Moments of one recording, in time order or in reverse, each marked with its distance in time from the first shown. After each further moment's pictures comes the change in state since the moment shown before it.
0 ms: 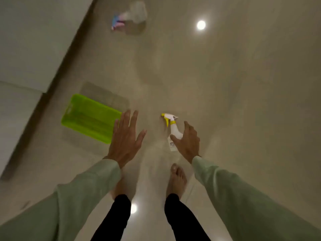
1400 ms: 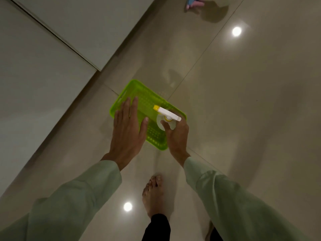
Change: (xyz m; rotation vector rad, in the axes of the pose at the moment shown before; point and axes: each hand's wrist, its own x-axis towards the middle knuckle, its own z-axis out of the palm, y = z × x) left_hand 0.029 -0.246 -0.014 -0.140 0.218 -0.179; right_hand 0.030 -0.221 0.234 0.518 0.232 -0.356
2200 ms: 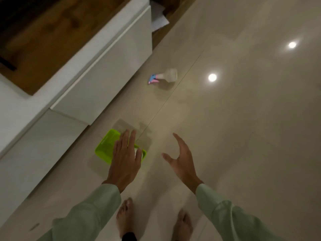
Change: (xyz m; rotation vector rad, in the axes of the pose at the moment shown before) left_hand -0.049 0.228 -0.117 0.020 0.025 0.041; right_hand 0.017 -0.127 -0.285 -0.097 -0.268 -0.058
